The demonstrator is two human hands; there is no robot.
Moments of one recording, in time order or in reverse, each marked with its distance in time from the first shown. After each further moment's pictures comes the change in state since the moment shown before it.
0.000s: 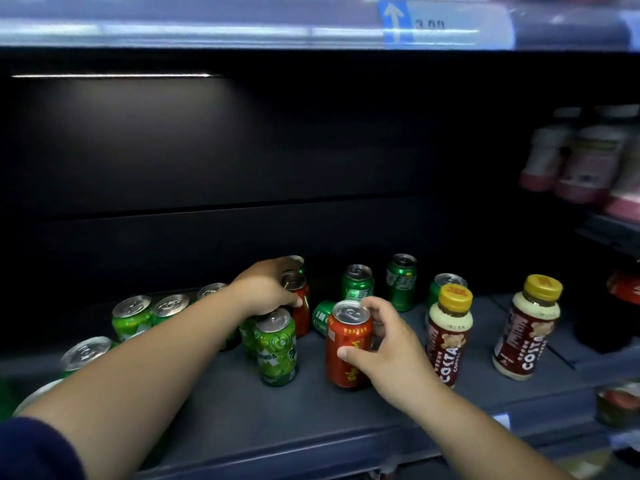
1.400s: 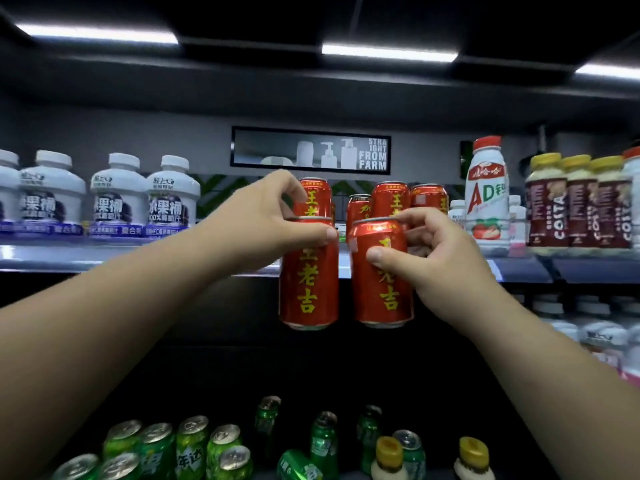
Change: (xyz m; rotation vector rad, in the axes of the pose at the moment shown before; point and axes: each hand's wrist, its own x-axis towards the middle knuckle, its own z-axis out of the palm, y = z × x) left_hand -0.198 0.286 -0.211 -0.055 0.661 0.373; right_hand -0.021 -0.235 -0.262 0.116 0.235 -0.647
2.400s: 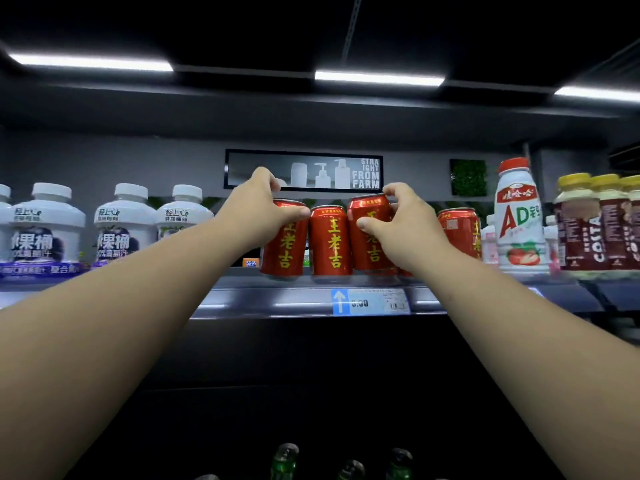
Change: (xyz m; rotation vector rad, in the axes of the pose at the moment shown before) left_hand 0.105 -0.077 -0.022 0.065 0.216 -0.107; right_hand 0.117 -0.016 0.063 -0.349 0.144 0.028
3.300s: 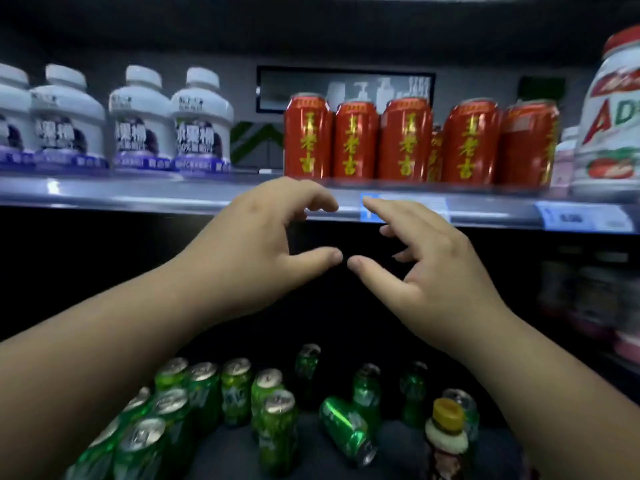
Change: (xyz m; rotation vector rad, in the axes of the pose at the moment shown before) left_hand -0.159 -0.025 0.012 0.130 -0.133 0.356; right_hand -0.141 0.041 0.036 0.046 -0.169 -0.418
